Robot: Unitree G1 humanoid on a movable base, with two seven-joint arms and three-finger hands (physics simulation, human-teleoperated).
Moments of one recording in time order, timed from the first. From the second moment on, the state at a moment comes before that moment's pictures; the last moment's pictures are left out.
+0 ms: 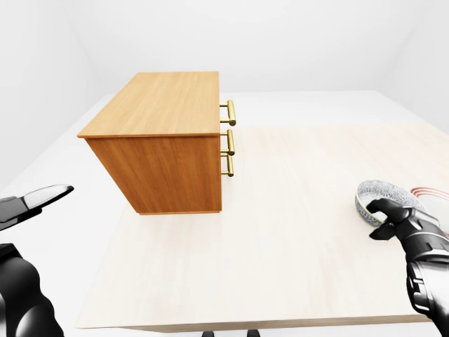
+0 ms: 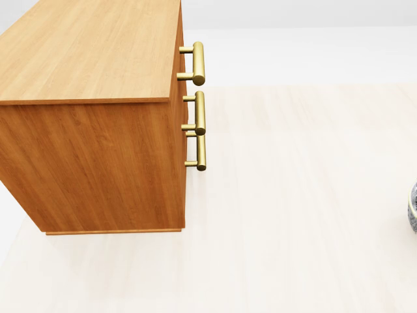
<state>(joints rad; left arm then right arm) -0.09 0.29 0.65 -0.72 -0.48 0.09 0.16 -0.72 -0.73 -0.08 1.35 -0.92 0.09 0.30</state>
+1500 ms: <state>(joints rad) -0.08 0.28 0.65 -0.73 -0.49 0.09 0.15 -1.83 -0.51 -0.02 1.35 -1.36 0.09 0.49</state>
